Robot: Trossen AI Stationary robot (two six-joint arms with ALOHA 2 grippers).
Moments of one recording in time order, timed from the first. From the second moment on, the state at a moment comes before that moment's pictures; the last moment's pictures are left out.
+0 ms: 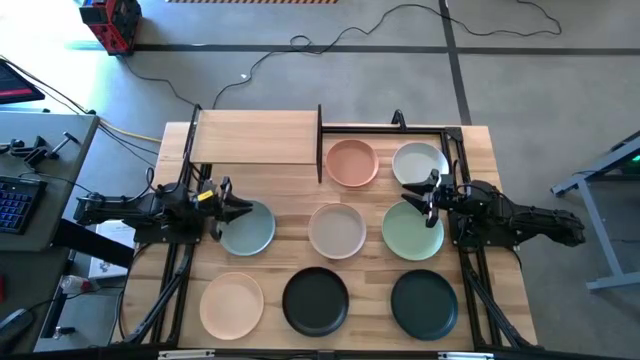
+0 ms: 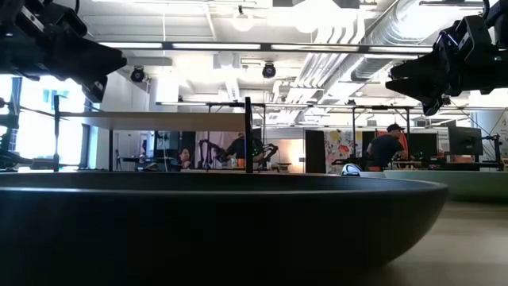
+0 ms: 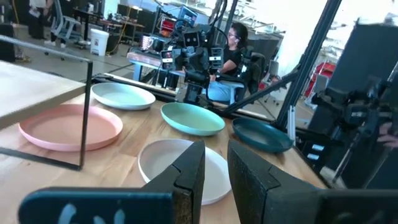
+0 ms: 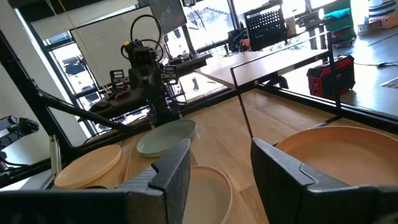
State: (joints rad) left arm -0.03 0.01 0.01 0.03 -0.04 -0.27; right arm -0.17 0.01 0.01 0.02 0.05 0.31
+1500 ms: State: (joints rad) left arm 0.03 0.01 0.01 0.24 -0.44 -0.42; right arm -0.17 0.01 0.01 0.03 0.10 0.56
